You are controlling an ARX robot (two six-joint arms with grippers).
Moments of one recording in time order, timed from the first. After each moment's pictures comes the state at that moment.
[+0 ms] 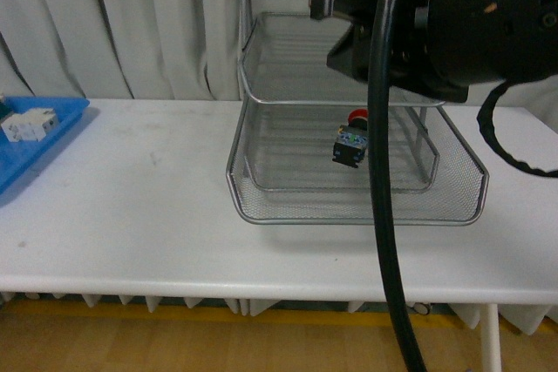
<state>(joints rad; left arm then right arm) 0.00 0.01 0.01 0.00 0.00 0.00 0.39 1.63 0.96 0.24 -0.19 0.28</state>
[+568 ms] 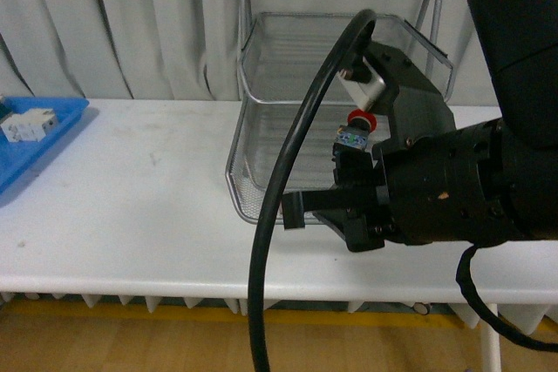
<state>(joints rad) 0.00 0.01 0.01 0.00 0.00 0.00 0.44 1.72 0.84 0.19 -0.27 0.19</state>
